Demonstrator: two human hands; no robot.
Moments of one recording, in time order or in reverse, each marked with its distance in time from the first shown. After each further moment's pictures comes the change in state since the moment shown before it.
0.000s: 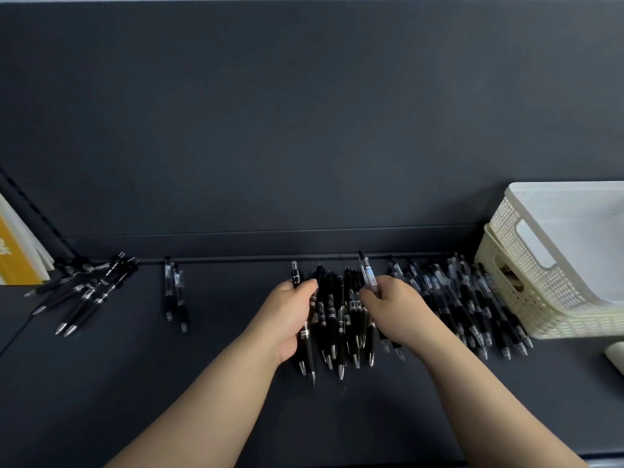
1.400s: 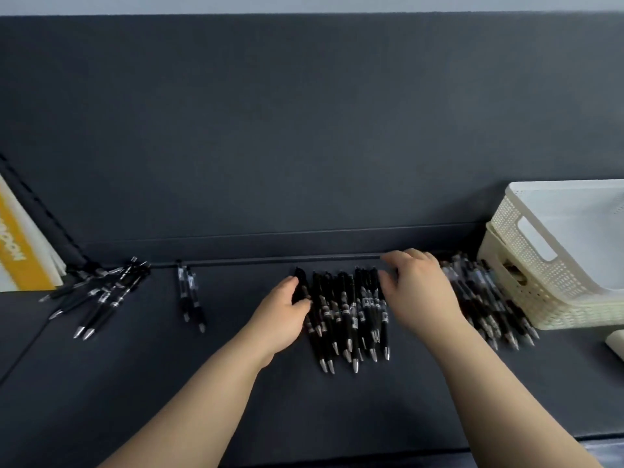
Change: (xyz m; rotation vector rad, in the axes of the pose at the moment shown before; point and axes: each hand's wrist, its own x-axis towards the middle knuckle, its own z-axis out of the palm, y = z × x) left_hand 0.002 -0.008 -0.049 0.610 -0.099 0.229; right_hand -0.001 -0.009 -0.002 -0.410 0.429 -0.203
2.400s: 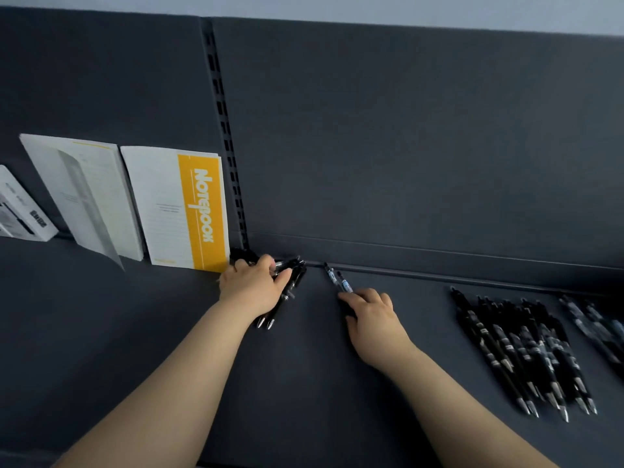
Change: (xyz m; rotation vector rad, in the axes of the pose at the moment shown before) left_hand 0.017 -0.135 -0.264 0.758 0.260 -0.284; right_hand -0.019 -0.255 0.146 0.088 -0.491 -0.147
